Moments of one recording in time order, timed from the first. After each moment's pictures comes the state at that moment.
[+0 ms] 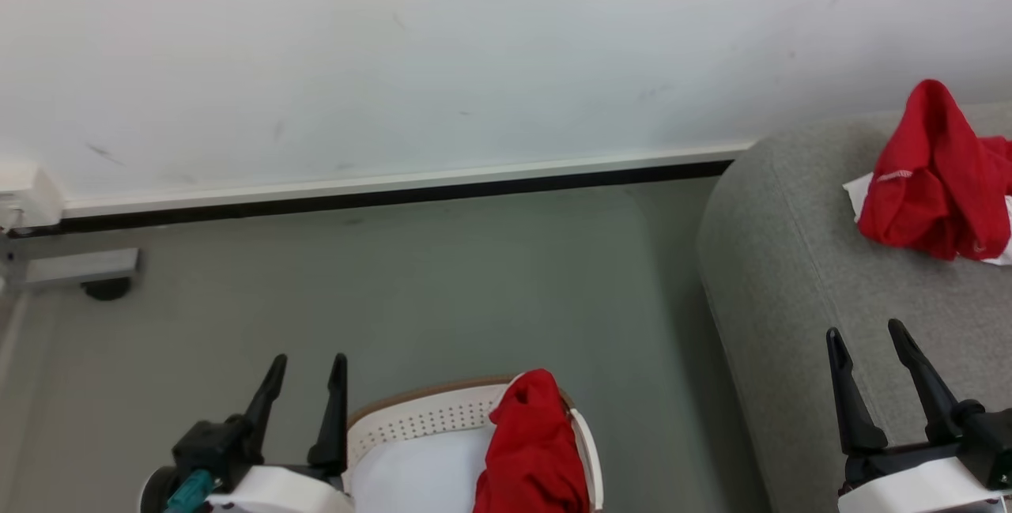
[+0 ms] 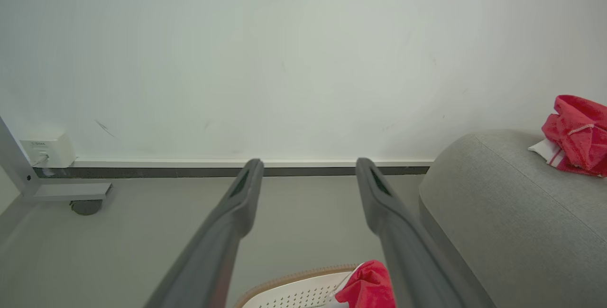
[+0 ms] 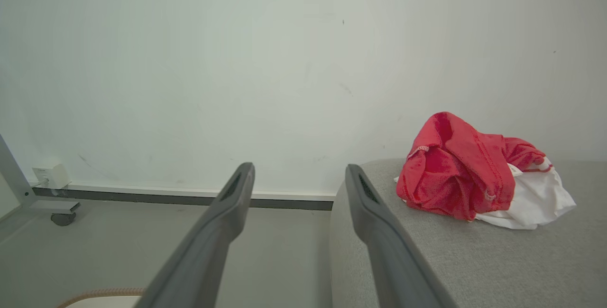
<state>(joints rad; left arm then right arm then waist) -0.12 0.05 -0.02 0.29 -0.14 -0.12 -0.26 -0.13 -0.18 0.09 0.23 0.29 0.13 -0.26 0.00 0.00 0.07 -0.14</state>
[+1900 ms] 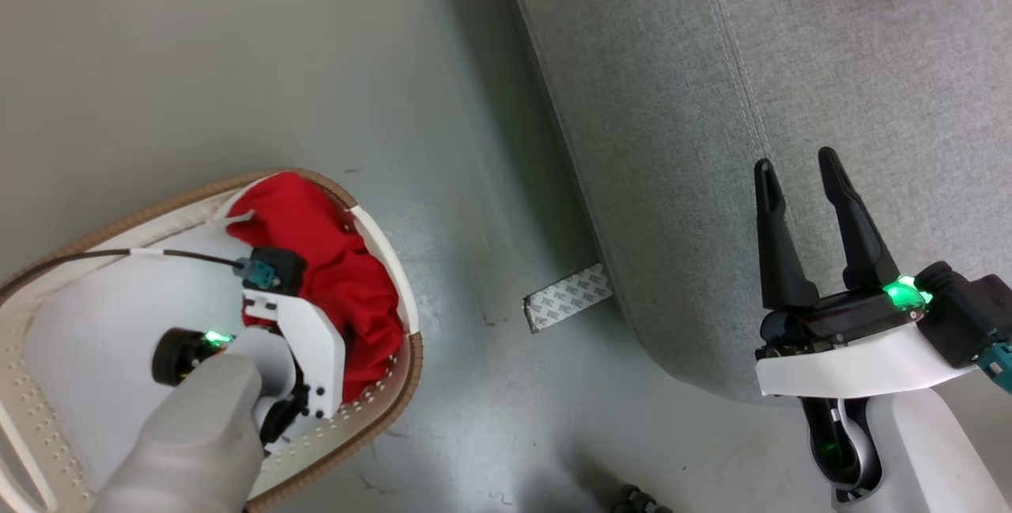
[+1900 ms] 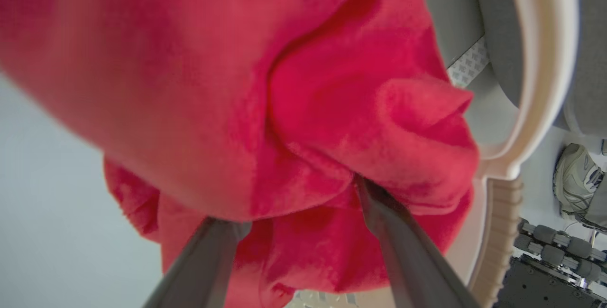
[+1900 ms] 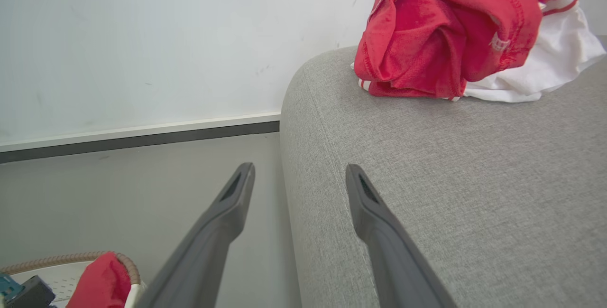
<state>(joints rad) -0.81 0.27 -0.76 1.06 -0.65 -0.13 0.13 -0.39 -0.05 0.20 0.11 0.42 0.13 -0.26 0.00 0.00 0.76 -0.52</state>
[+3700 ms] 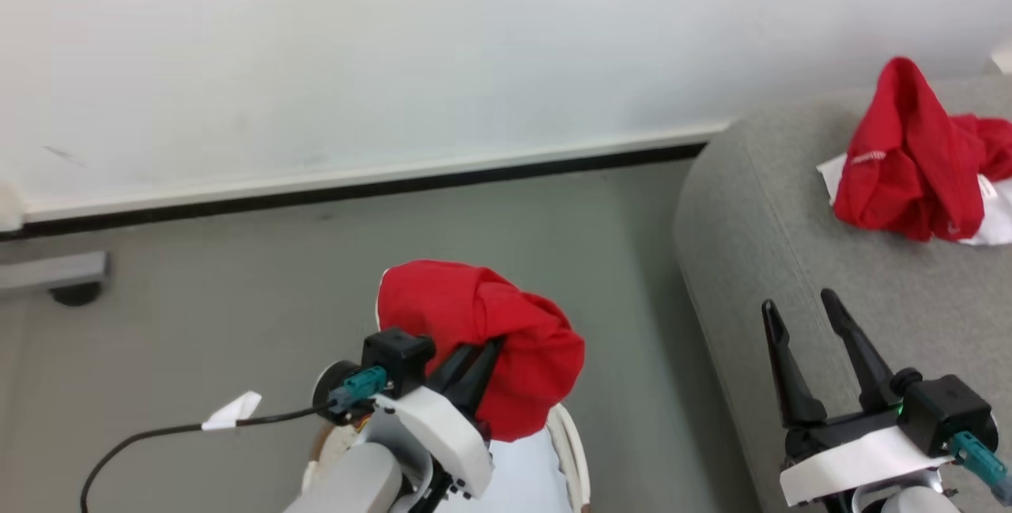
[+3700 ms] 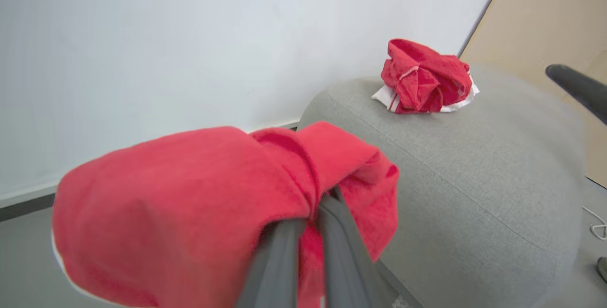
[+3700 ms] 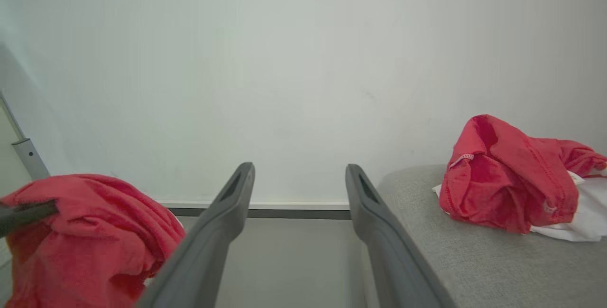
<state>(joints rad) -0.51 0.15 -0.70 0.55 -0.52 -0.10 -0.26 -0.22 -0.13 0.19 0.25 0.33 0.13 -0.26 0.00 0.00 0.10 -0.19</state>
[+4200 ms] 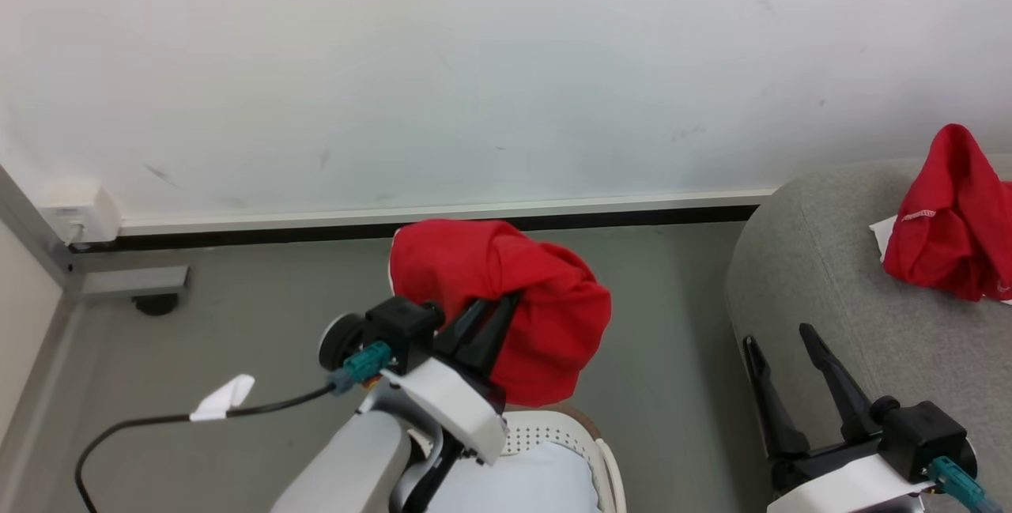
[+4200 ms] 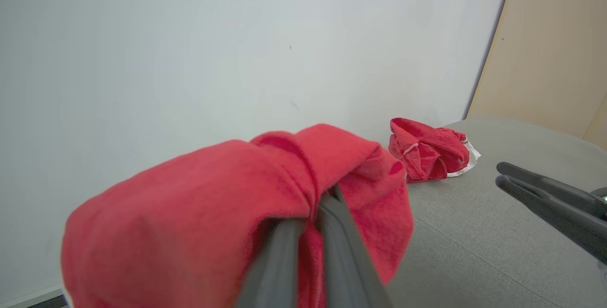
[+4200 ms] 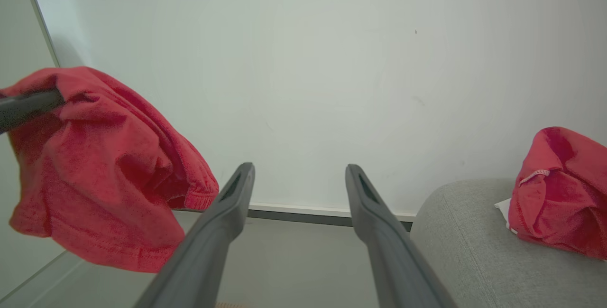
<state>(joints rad) -0.51 0.13 -0.60 0.41 -0.40 -0.12 -0.26 -0.17 -0.13 0.23 0.27 0.36 0.13 -0.26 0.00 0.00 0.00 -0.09</state>
